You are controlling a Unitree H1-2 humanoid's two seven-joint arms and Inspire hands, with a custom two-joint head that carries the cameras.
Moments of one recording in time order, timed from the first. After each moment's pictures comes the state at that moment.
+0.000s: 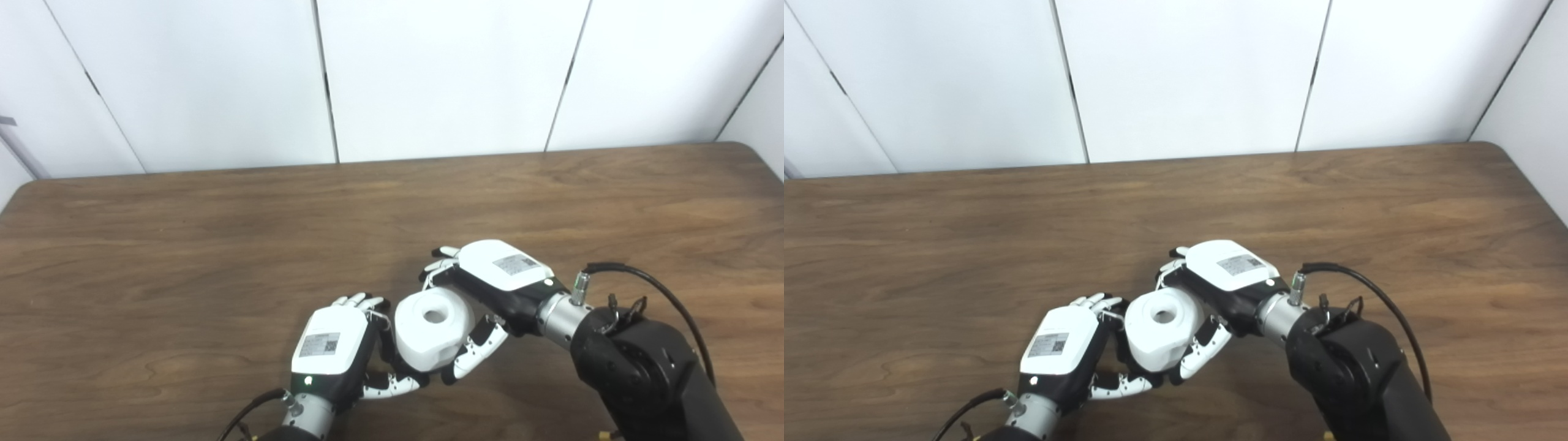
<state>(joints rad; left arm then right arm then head) 0.08 0.10 -0.49 -0.32 1.20 0.26 -0.25 -0.23 -0.30 0.33 -0.63 -0.95 0.31 0.87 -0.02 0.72</state>
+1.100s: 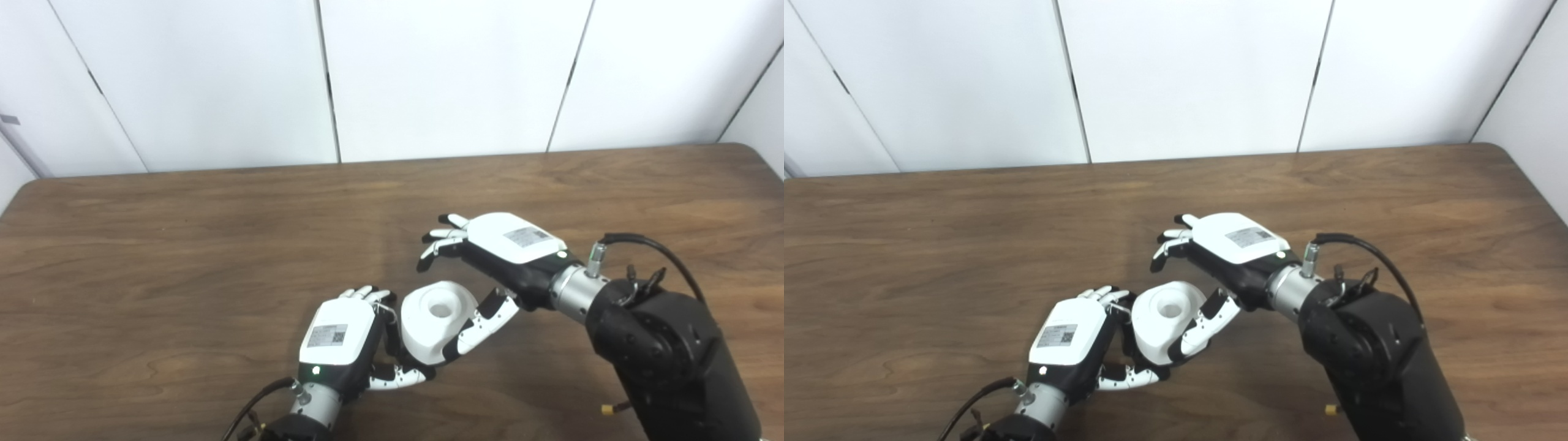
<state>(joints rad) 0.04 0.10 -0.50 -0.28 1.20 0.26 -0.25 -0.32 -0.30 0.25 -0.69 -0.93 0.34 0.99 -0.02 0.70</state>
